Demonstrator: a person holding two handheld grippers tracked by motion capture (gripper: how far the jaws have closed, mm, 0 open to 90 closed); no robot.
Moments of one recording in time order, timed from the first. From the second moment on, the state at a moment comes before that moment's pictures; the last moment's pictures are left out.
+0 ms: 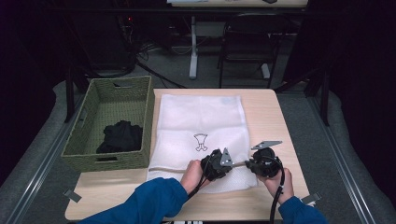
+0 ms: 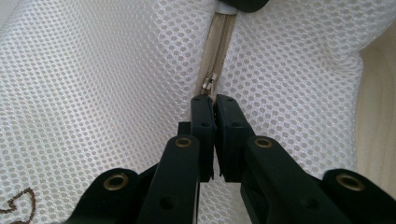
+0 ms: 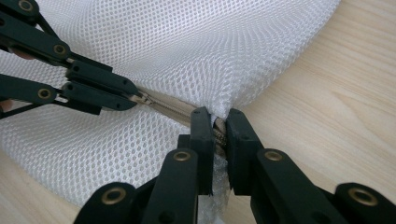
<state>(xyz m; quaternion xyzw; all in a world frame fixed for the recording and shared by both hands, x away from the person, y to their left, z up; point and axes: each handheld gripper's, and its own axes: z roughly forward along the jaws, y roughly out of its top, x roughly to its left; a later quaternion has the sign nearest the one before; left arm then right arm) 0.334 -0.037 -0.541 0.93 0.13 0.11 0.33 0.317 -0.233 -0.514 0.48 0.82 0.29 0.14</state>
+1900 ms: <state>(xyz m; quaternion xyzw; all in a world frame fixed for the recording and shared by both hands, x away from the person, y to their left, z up) 0.335 0.013 -0.546 0.93 0.16 0.10 0.30 0.317 -0.239 -0.517 0.49 0.82 0.26 0.16</state>
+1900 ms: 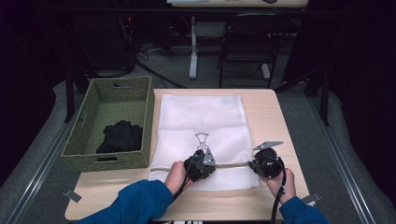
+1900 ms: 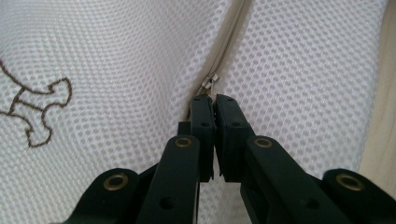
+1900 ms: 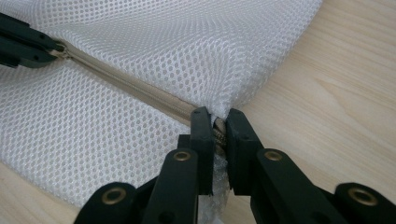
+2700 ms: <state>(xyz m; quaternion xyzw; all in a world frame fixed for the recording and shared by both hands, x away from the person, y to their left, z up) 0.336 0.040 -0.535 0.94 0.18 0.10 0.29 0.317 -0.240 -0.518 0.49 0.82 0.26 0.16</state>
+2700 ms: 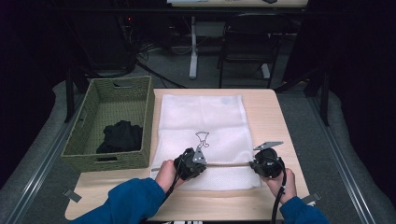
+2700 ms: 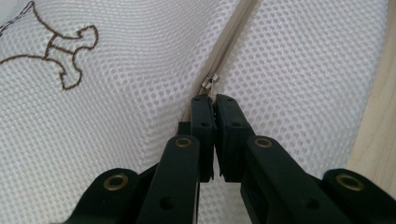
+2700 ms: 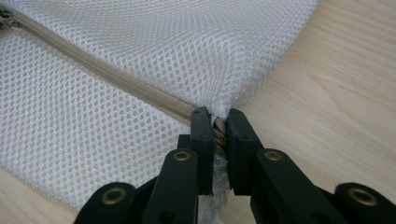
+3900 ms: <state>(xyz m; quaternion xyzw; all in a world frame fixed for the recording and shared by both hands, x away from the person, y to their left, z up) 0.332 0.108 -0.536 0.93 0.23 0.10 0.26 0.319 -0.241 -0.523 0.49 0.82 0.24 0.17</state>
